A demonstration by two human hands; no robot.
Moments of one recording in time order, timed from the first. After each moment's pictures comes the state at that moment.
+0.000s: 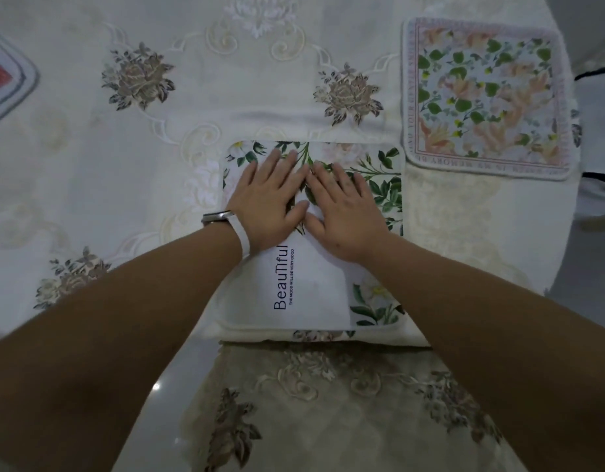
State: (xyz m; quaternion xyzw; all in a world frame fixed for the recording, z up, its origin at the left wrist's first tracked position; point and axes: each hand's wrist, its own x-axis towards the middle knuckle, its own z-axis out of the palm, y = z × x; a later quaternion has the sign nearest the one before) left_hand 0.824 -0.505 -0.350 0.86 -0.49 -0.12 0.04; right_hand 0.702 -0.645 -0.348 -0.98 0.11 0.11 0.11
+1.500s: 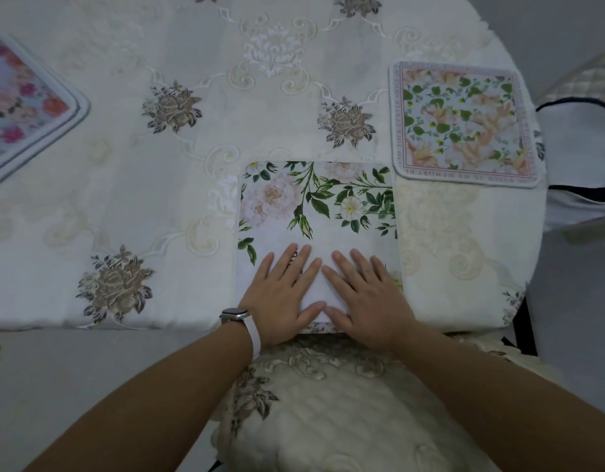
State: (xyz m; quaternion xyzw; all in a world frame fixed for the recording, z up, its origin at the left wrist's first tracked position) left_hand 0.702 -0.414 -0.347 0.83 -0.54 -0.16 0.01; right_hand 0.564 -0.588 -0.343 -0.98 0.06 0.16 0.07
